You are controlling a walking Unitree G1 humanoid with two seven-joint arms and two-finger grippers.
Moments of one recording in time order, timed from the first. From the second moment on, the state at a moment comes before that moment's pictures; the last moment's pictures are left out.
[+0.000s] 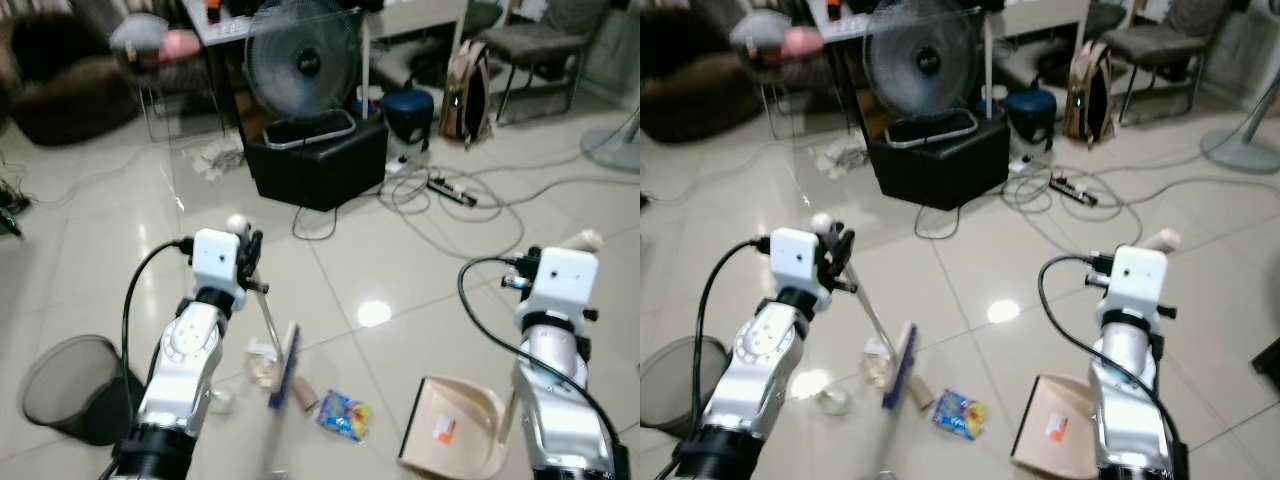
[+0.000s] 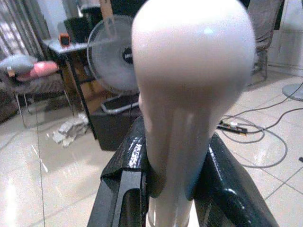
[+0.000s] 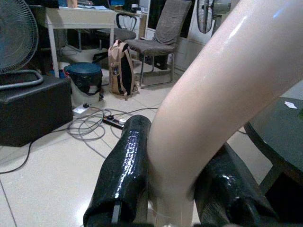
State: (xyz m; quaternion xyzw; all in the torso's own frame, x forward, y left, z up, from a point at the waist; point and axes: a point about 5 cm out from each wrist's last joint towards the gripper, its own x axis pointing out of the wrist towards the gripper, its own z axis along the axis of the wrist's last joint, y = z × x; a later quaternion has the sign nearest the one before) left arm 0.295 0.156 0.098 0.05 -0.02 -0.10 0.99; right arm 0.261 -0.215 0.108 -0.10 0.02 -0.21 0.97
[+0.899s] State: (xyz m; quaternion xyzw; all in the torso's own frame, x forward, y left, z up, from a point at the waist) left arm 0.310 0.156 0.082 0.08 -0.01 -0.09 0.99; right arm 0.290 -0.221 0.096 -0.12 -0.02 -0.18 0.98
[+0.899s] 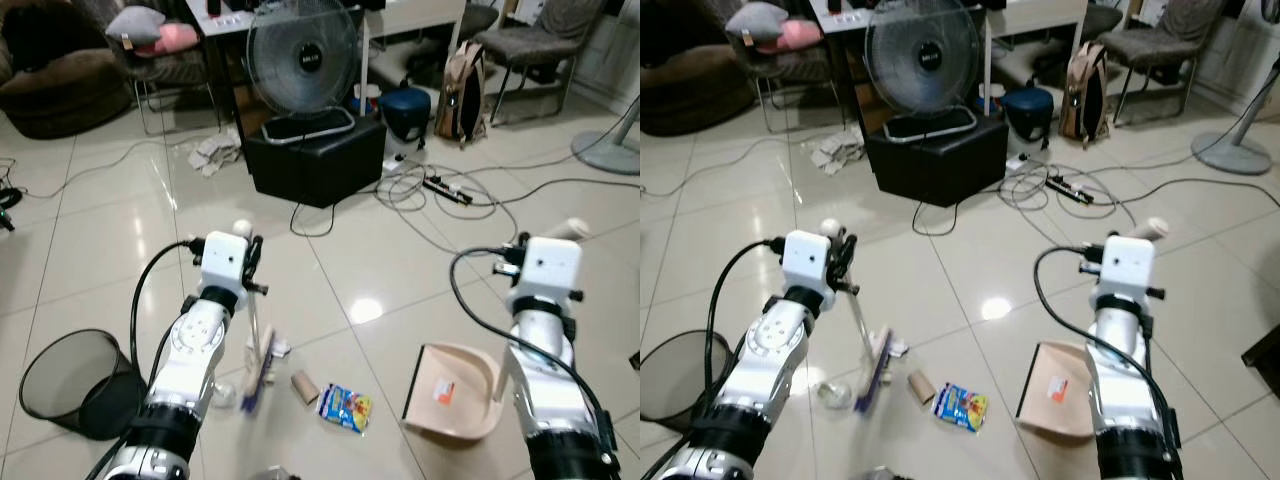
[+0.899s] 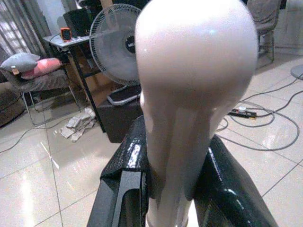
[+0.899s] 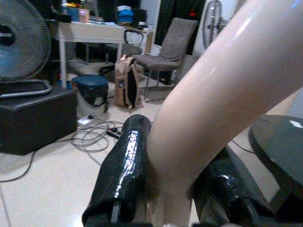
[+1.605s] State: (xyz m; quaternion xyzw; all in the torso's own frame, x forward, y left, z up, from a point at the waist) left arm 0.300 0.151 0.070 0.09 -0.01 -0.13 0.99; right arm 0.316 -0.199 0.083 -0.13 -0.05 -0.11 0.98
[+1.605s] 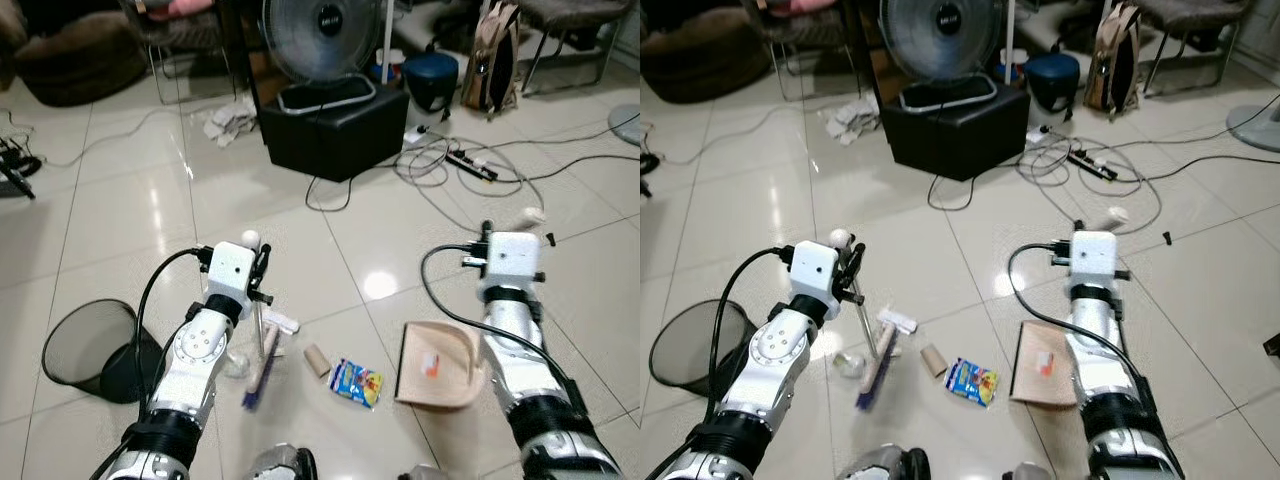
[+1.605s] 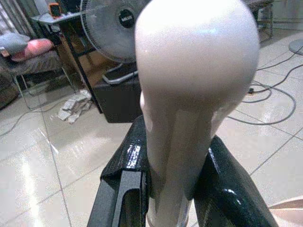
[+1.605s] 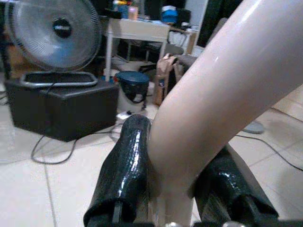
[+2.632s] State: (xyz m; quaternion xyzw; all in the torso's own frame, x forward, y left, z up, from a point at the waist) left arm 0.297 0.113 0.095 -0.04 -0.02 -0.25 0.97; right arm 0.322 -0.169 0.072 -0.11 -0.05 -0.06 0.99
